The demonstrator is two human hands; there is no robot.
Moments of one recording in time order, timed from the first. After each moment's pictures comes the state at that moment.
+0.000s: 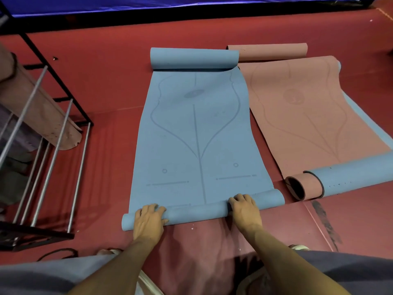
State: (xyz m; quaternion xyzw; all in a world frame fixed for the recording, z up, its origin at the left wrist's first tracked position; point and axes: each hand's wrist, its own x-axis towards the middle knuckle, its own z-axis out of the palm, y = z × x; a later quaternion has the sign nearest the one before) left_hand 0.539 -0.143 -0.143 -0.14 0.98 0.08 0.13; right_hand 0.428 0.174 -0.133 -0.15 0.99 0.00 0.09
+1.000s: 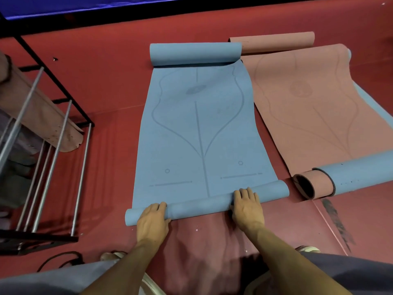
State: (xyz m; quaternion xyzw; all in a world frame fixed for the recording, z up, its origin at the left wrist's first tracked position) left_hand 0.533 -0.139 -0.142 -0.16 0.98 0.12 0.06; right_hand 0.415 0.162 -0.155 -0.12 0.99 -0.01 0.09
